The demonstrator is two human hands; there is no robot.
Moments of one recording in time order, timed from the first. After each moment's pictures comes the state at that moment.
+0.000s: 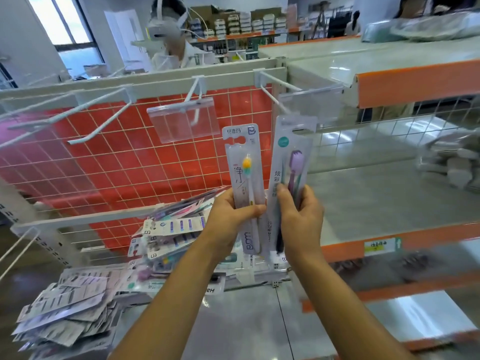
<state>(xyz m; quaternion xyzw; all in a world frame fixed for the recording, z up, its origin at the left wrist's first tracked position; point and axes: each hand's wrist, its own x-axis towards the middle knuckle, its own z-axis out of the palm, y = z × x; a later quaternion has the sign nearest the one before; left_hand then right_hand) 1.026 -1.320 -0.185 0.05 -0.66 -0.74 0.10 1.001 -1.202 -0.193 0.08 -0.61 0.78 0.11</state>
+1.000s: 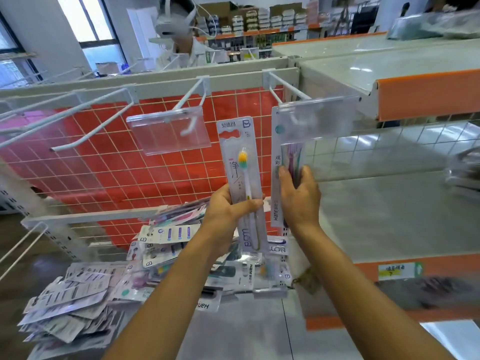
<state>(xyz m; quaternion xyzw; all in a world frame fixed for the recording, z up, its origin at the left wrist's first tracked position) 0.994 -1.326 -0.175 0.07 -0.66 -0.73 0.15 0.914 -1.219 -0.190 0.09 -0.70 0.70 0.10</state>
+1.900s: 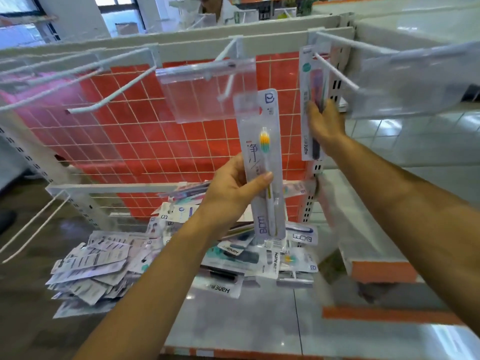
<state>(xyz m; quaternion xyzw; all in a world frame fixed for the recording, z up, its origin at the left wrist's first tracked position) 1.009 -1.369 -0.171 0.03 -0.72 -0.67 0.16 0.788 -1.271 -0.160 0.12 -0.80 0.59 0.02</state>
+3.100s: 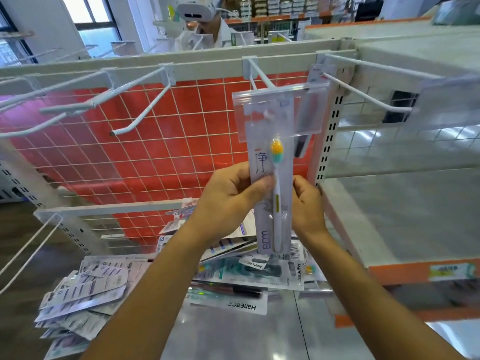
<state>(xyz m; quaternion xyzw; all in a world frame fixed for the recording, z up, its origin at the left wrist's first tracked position) 1.035 -1.416 -0.148 -0.09 -0.76 -0.61 0.18 0.927 -1.298 -0.232 0.17 -0.74 0.65 0.05</state>
